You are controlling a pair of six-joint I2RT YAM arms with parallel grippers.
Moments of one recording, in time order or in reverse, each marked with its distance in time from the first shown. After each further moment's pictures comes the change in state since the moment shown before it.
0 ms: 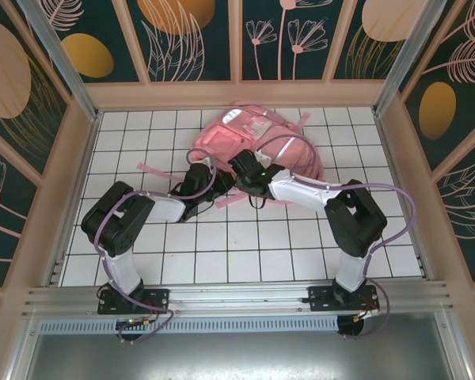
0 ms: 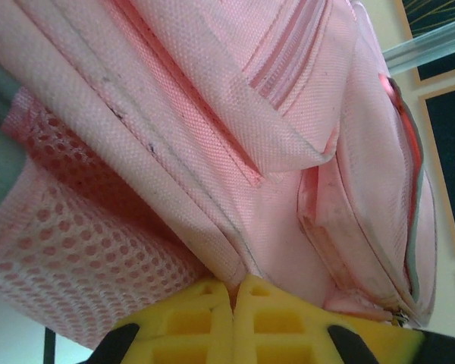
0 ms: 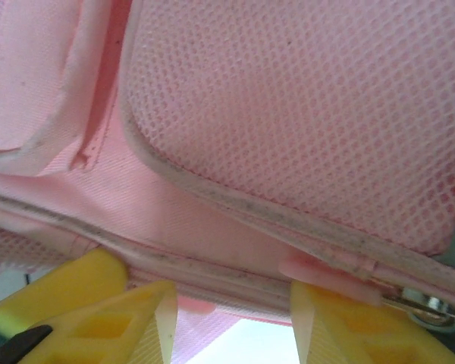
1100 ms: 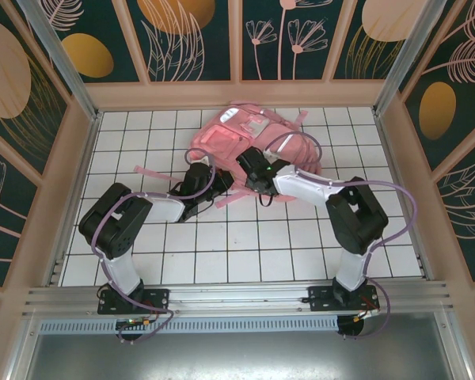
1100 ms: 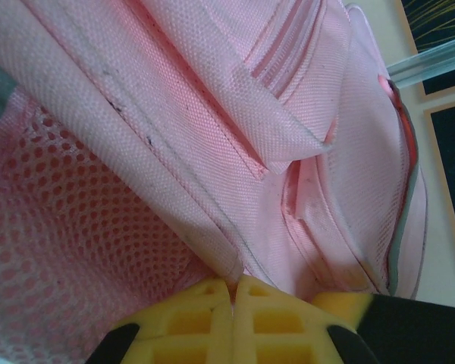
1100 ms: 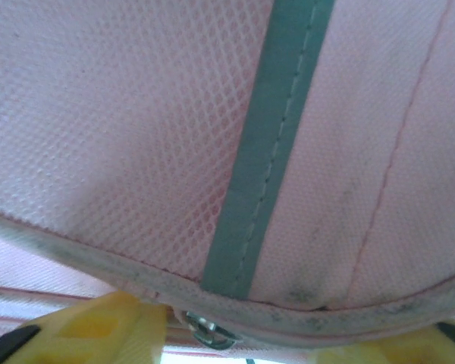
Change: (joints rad) left arm -0.005 -0.021 0.002 -0.030 -0.053 -0.011; right arm -0.058 0.020 0.017 -0.116 0.036 -0.052
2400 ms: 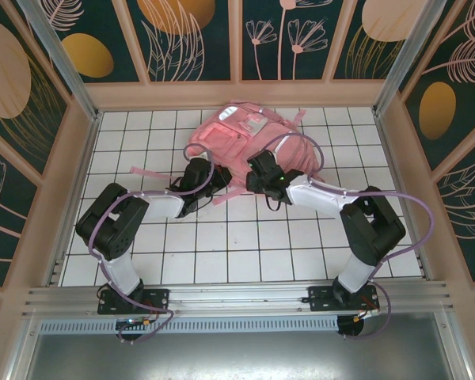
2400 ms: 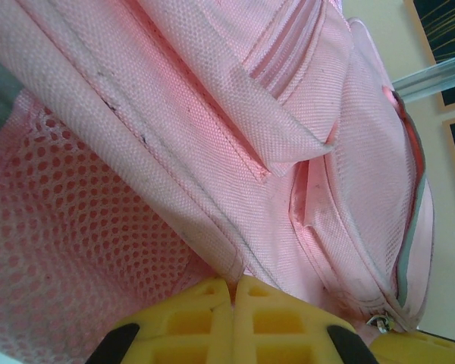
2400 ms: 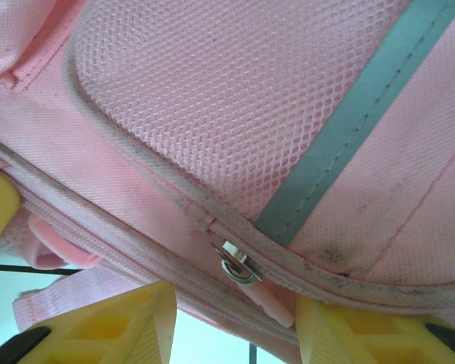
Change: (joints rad) left arm 0.015 -0.018 0.051 -0.098 -0.029 0.027; right arm -0.037 -0.143 -0.203 0.292 -0.144 -0.343
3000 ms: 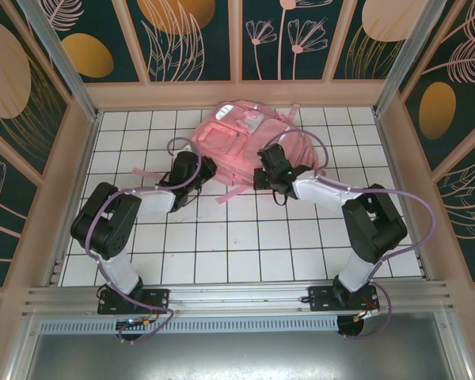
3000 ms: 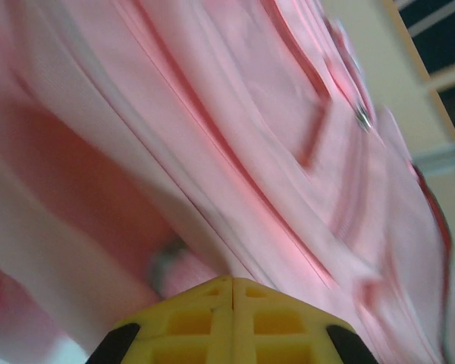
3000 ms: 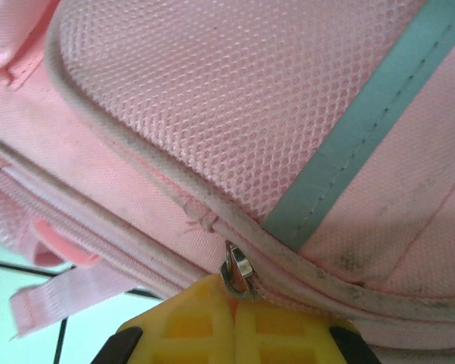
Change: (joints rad) left arm 0.123 -0.011 0.011 -0.011 -0.092 0.024; right arm -0.092 -0.008 -0.002 0.011 -0.146 -0.154
